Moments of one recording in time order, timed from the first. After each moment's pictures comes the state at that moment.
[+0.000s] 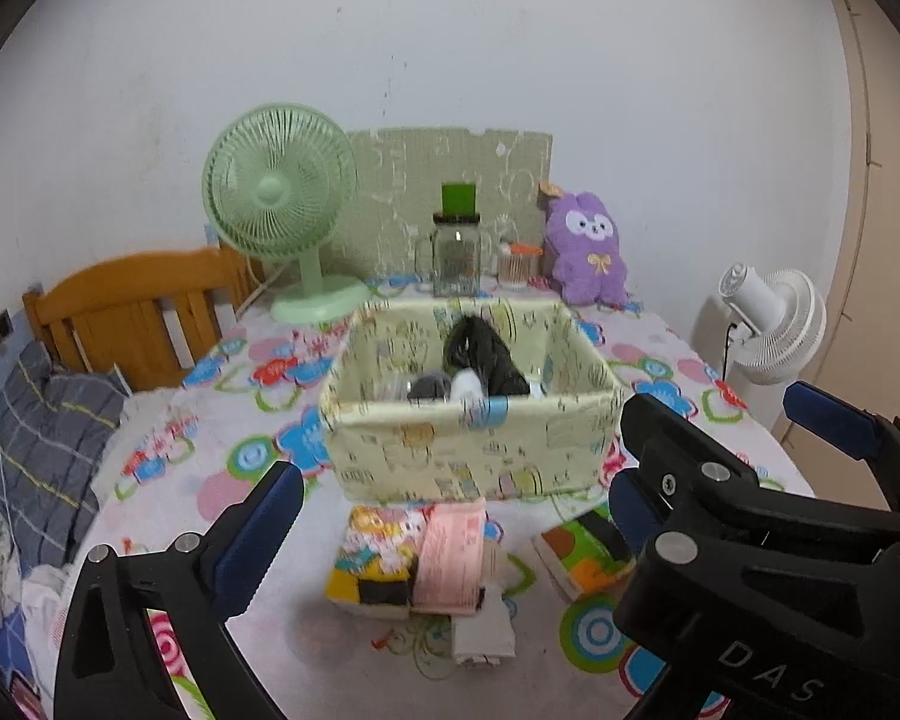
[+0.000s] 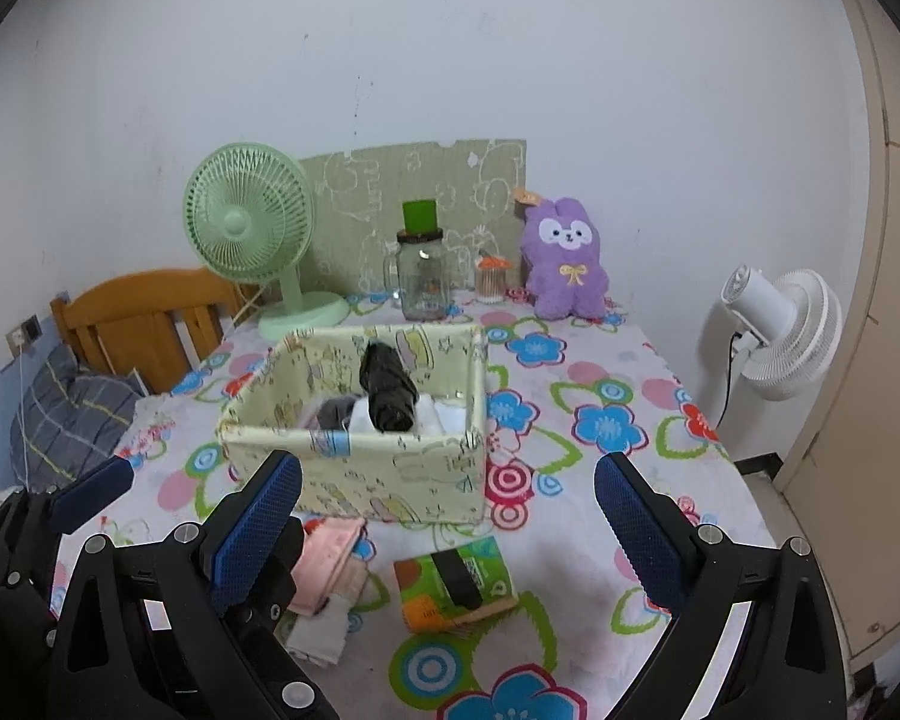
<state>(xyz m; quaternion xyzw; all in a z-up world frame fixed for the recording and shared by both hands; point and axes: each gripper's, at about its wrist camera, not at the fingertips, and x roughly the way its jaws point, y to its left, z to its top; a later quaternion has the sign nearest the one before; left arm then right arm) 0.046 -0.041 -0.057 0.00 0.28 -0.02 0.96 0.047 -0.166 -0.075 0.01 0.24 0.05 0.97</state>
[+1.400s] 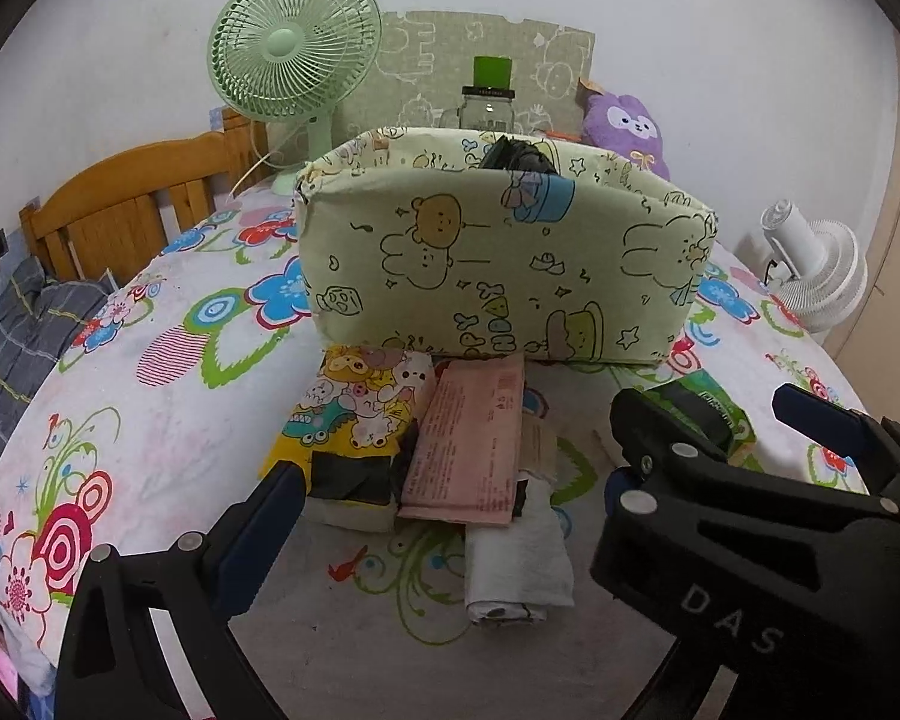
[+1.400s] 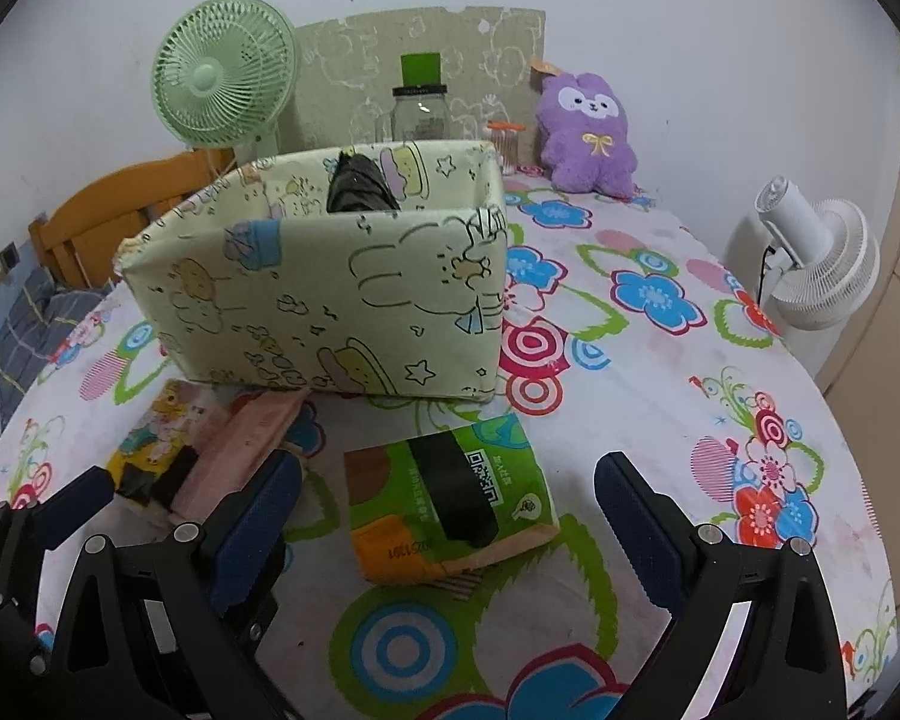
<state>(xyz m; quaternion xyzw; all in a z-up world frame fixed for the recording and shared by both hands) 0.068 -0.039 -0.154 -0.03 0.36 0.00 0.93 0.096 -0.157 -0.180 -0.01 0.34 0.05 0.94</state>
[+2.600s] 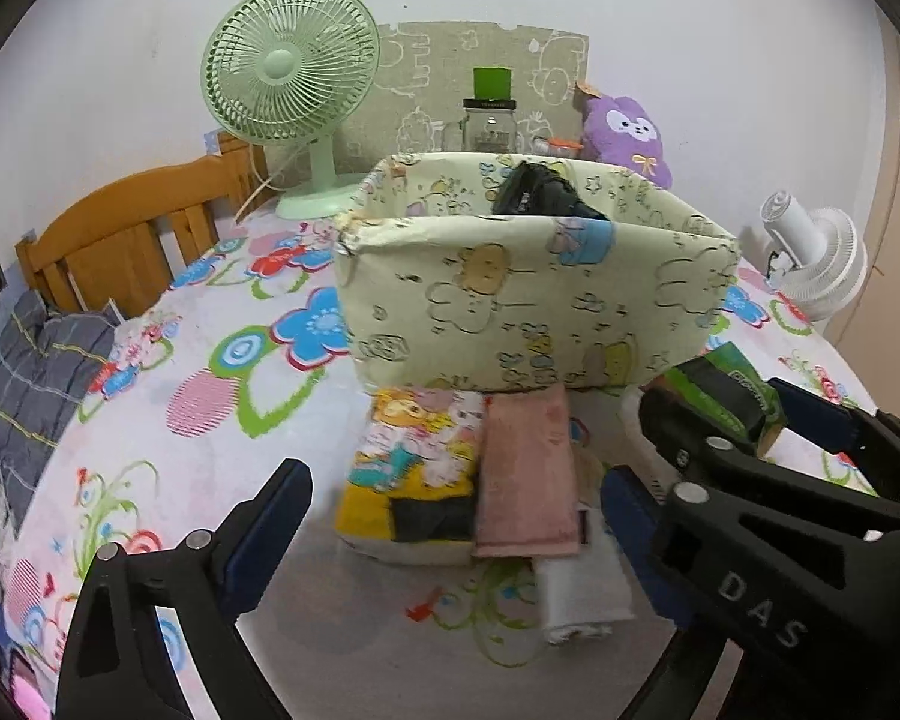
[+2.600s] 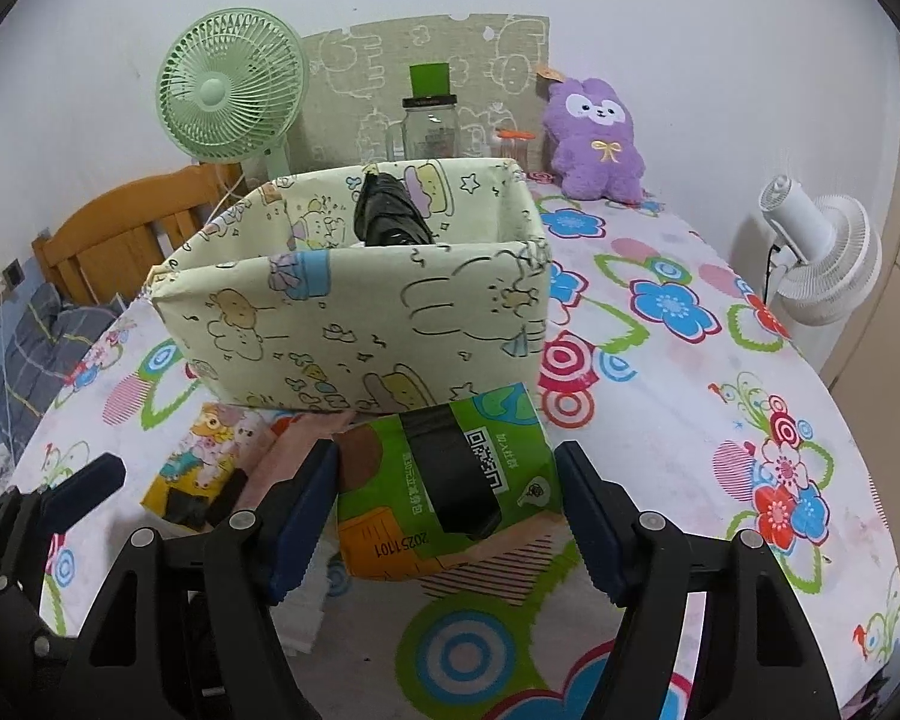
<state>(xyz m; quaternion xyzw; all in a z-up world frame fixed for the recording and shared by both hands) 0.077 -0.016 -0.138 0.01 0.35 0.00 0.94 0.094 -0.137 -0.166 0.00 0.34 0.05 0.94</state>
